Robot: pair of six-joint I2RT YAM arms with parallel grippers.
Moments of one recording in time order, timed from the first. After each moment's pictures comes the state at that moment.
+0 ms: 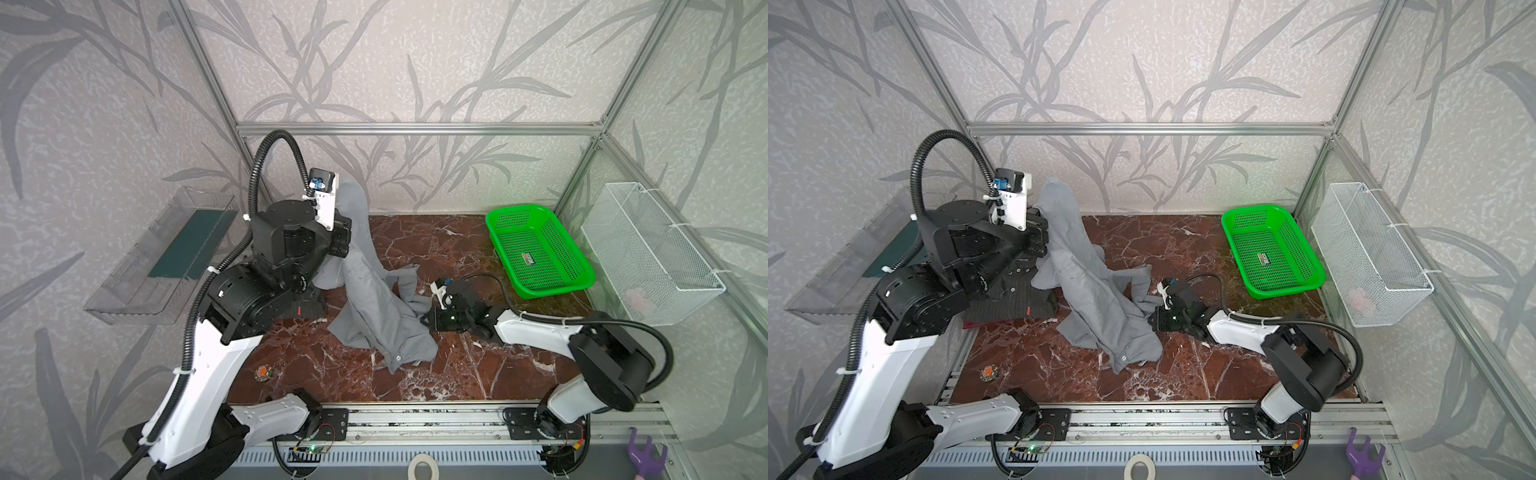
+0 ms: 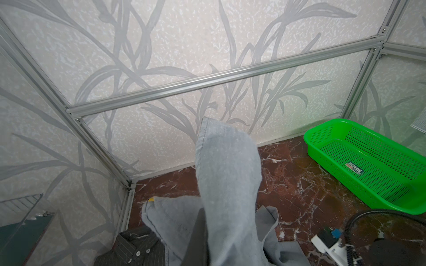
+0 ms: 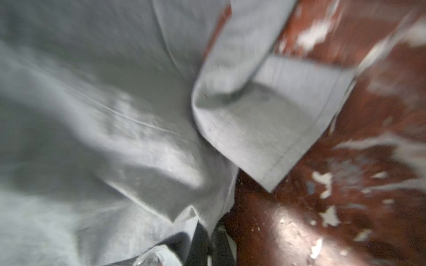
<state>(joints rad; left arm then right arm) -0.63 1.16 1.83 -0.89 -0.46 0.04 0.72 1.49 0.80 -0.02 -0.28 0.67</state>
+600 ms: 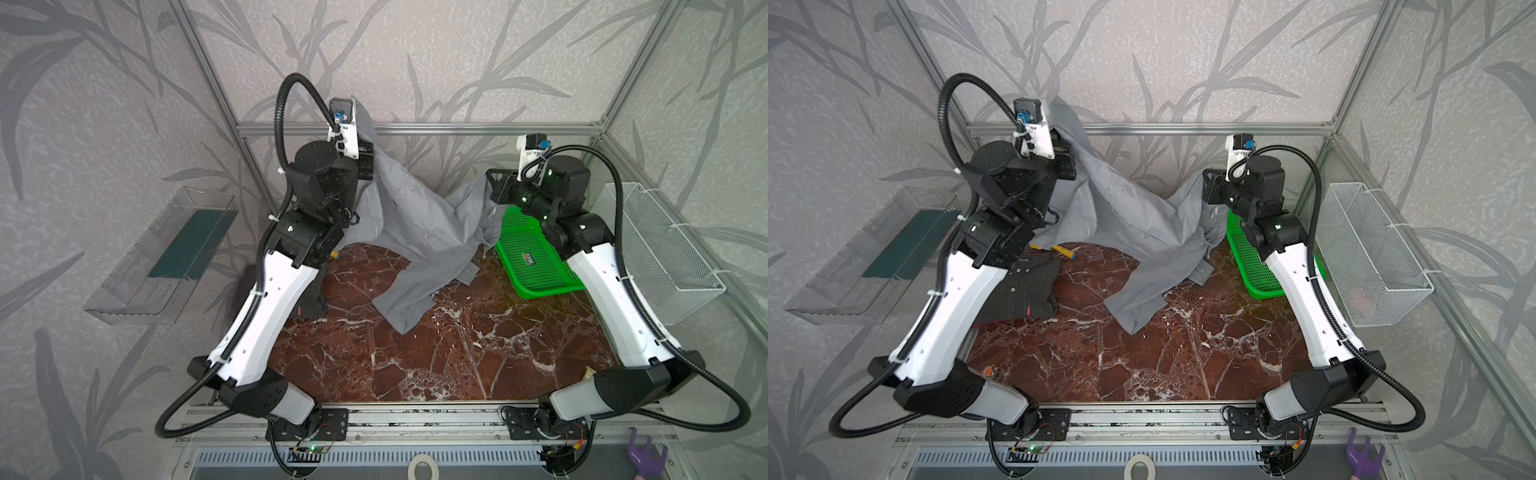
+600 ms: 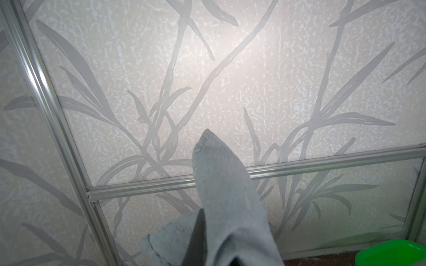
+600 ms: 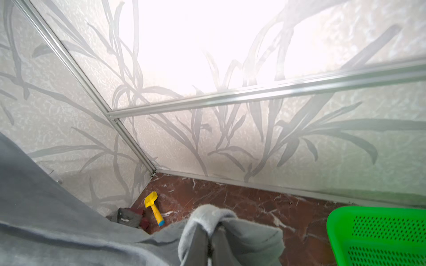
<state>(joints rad) -0.50 1.57 2.09 -0.28 -0.46 0.21 0.28 1.55 1.87 -0.41 -0.21 0.31</state>
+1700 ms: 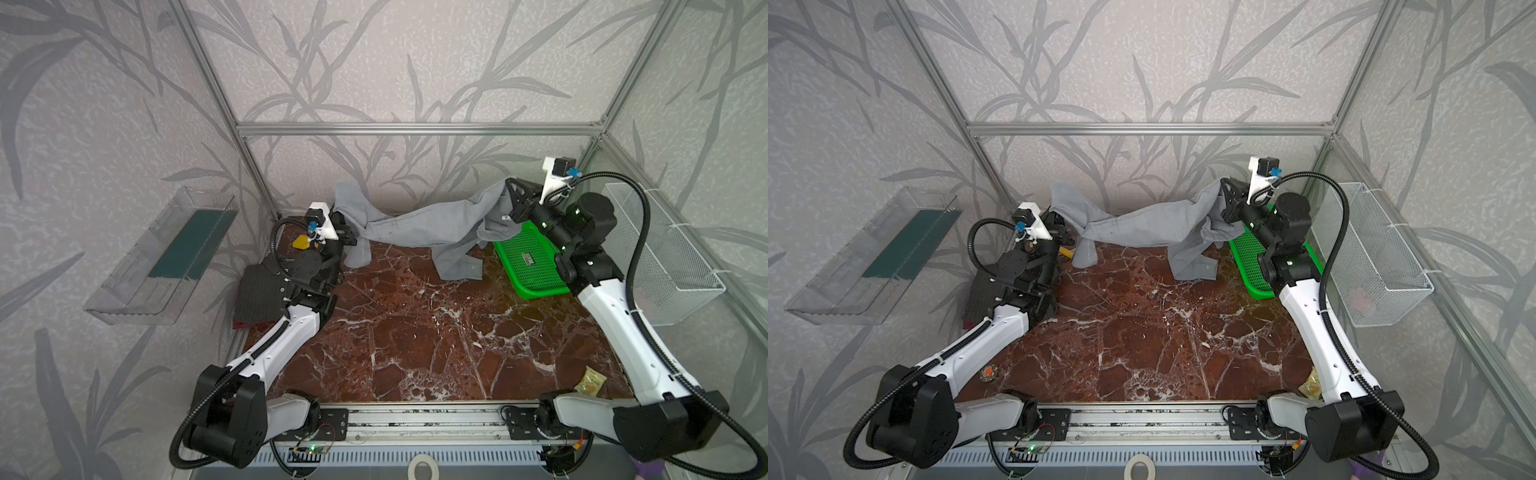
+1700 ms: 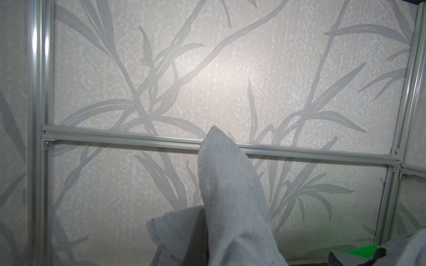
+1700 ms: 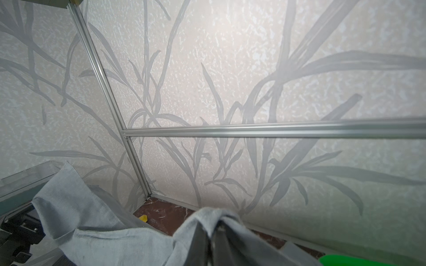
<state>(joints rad) -0.28 1.19 0.67 0.91 -0.15 -0.05 0.17 1.17 1.15 0.13 -0.31 0.27</state>
